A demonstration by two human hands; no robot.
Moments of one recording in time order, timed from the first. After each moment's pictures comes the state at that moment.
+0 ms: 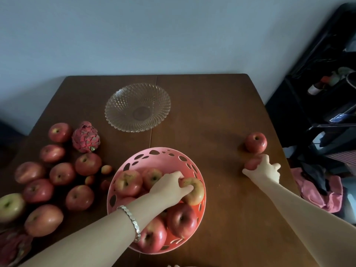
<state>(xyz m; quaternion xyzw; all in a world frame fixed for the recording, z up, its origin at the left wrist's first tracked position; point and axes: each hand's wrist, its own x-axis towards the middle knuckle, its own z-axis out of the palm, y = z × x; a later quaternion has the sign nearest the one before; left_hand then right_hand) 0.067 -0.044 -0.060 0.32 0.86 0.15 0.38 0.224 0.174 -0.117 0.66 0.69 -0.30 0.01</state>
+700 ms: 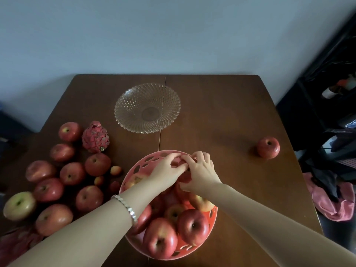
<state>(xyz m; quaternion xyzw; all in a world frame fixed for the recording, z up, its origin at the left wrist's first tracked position) 0.020 -0.043 -0.050 0.21 0.82 0.37 0.38 0.107 0.048 -0.078 0.25 0.93 -0.26 0.07</state>
